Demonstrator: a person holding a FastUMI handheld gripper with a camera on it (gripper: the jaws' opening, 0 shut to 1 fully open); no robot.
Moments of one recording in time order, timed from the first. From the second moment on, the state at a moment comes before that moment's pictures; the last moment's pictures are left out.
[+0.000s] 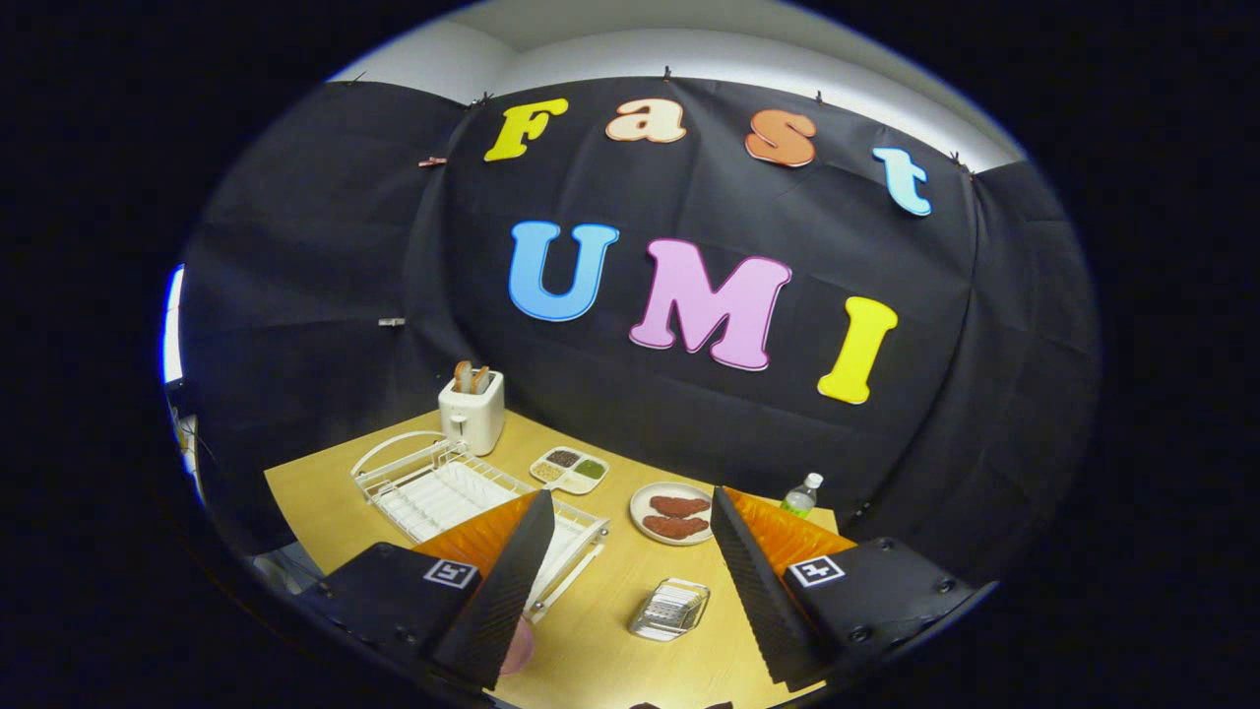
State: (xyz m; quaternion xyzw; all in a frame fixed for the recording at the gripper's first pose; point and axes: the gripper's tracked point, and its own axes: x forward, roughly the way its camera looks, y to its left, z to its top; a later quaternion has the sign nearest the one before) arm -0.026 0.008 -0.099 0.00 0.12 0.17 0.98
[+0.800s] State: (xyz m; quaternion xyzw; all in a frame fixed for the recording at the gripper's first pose) arm 0.006 -0.092 -0.089 0.03 0.10 0.09 0.99
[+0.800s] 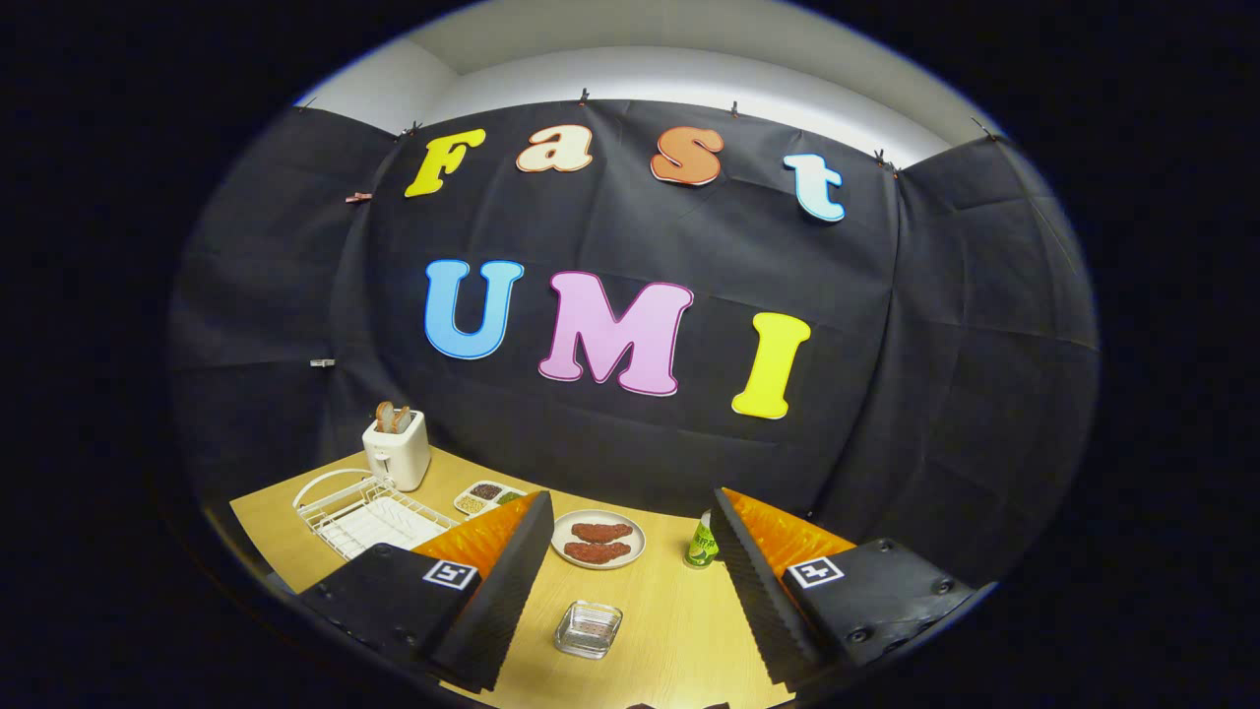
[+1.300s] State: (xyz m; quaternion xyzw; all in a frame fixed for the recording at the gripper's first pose) arm 0.015 -0.105 -0.098 0.04 0.11 0.08 0.99
